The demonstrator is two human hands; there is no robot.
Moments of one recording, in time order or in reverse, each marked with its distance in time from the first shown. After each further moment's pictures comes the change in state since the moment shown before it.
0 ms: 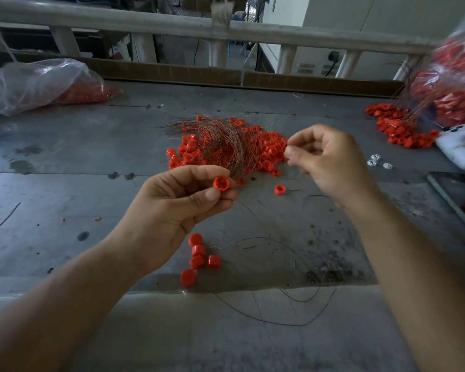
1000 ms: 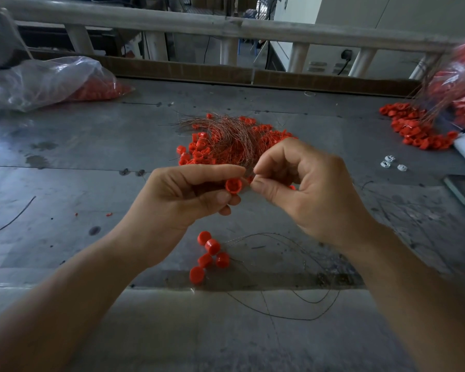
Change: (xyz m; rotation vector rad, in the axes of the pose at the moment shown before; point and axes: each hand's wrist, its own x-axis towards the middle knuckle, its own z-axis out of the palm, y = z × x) left_hand -0.004 0.006 -0.007 0.311 -0.080 0.154; right_hand -0.040 -0.034 0.021 0.077 -0.245 -0.455
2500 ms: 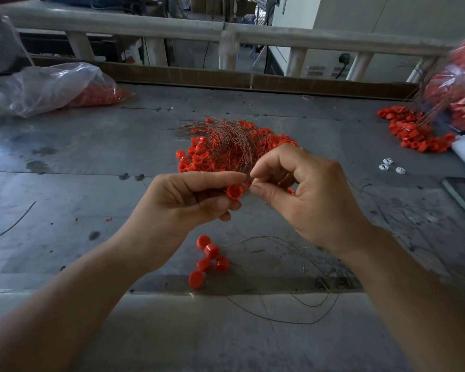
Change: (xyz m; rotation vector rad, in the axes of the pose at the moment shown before) left_hand 0.000 0.000 0.001 0.023 -0.009 -0.010; right_hand 0.001 0.003 0.002 -0.143 0.041 -0.087
